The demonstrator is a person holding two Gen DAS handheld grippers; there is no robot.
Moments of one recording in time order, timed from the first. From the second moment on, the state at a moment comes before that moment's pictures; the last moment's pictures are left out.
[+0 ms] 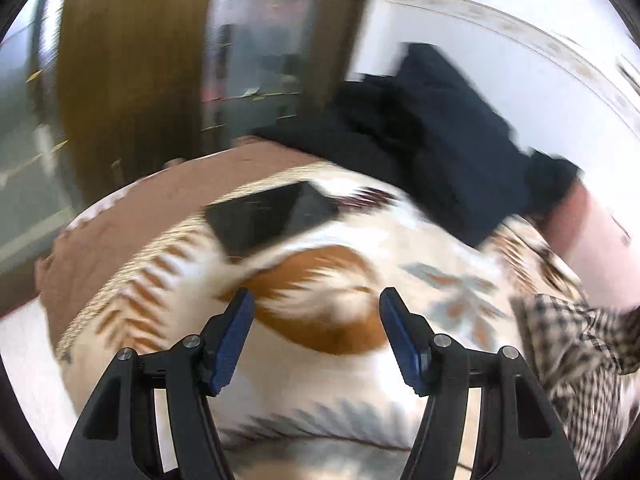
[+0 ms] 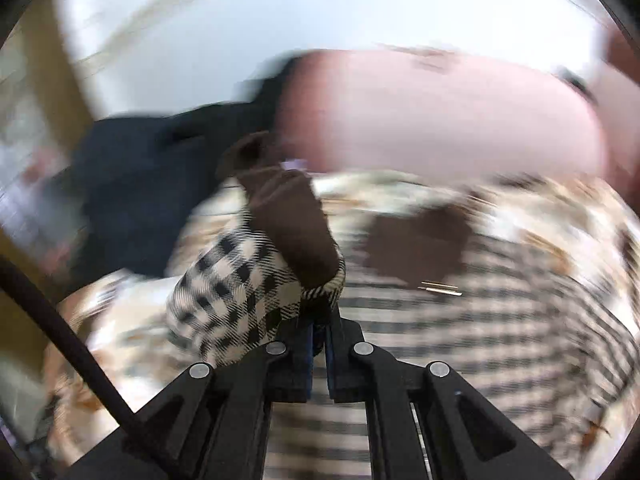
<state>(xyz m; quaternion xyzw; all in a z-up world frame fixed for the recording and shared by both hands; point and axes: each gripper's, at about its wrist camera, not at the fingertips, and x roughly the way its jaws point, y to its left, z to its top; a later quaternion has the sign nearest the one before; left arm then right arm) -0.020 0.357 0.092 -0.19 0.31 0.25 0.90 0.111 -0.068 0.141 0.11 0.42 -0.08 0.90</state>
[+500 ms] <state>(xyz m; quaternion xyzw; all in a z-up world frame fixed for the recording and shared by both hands) 0.002 0.229 0.068 -0.09 0.38 0.08 0.92 0.025 -0.251 0.111 0.21 0.41 -0.20 0.86</state>
